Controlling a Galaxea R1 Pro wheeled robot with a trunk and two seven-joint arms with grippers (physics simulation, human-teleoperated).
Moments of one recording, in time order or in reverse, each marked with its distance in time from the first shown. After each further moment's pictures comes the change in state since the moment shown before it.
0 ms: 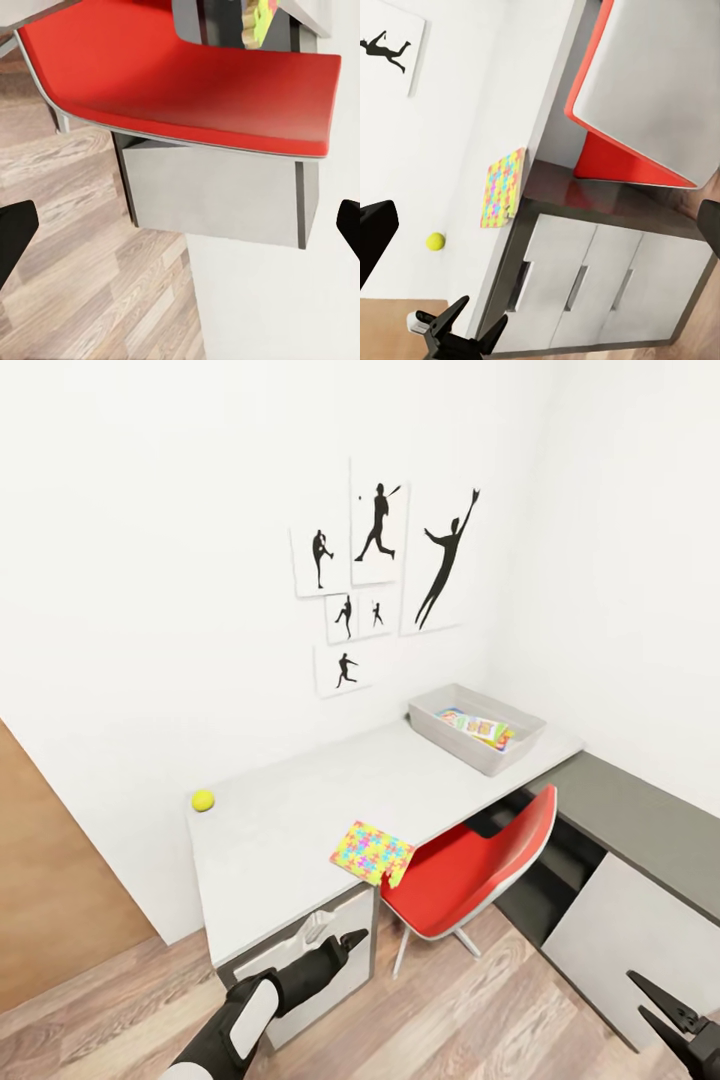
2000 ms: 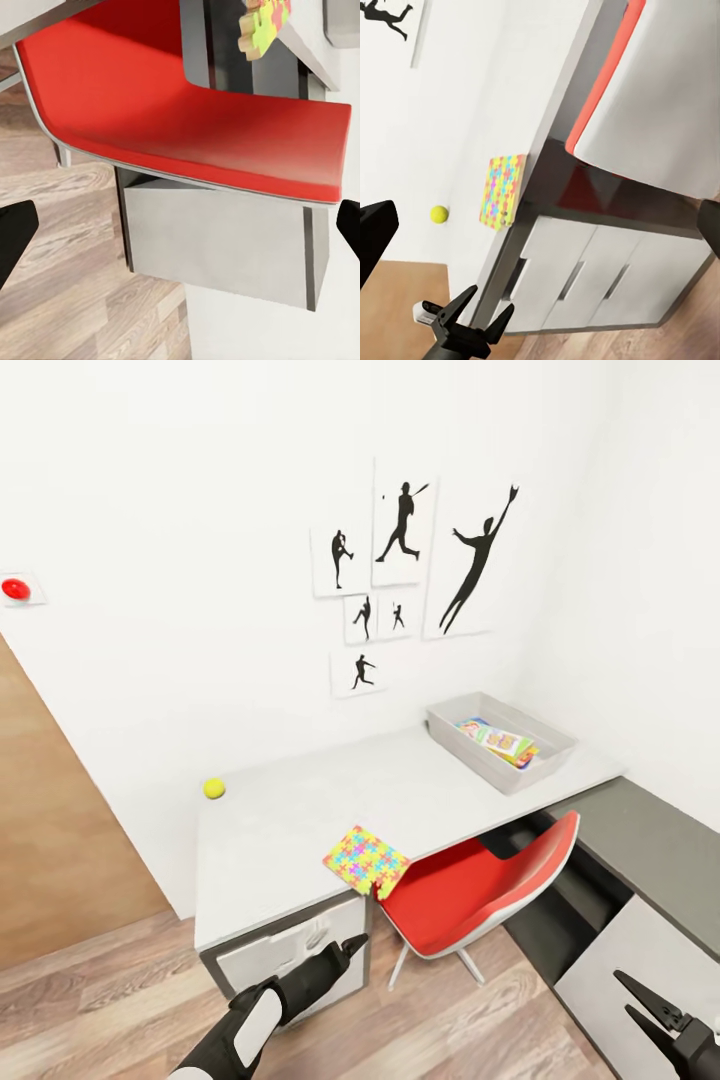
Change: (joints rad) left arm 0.000 -0.007 -0.008 0.048 -0.004 -0.085 0.000; right arm -0.002 -0.002 0.043 0.001 0.002 -0.005 -0.004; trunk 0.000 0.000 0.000
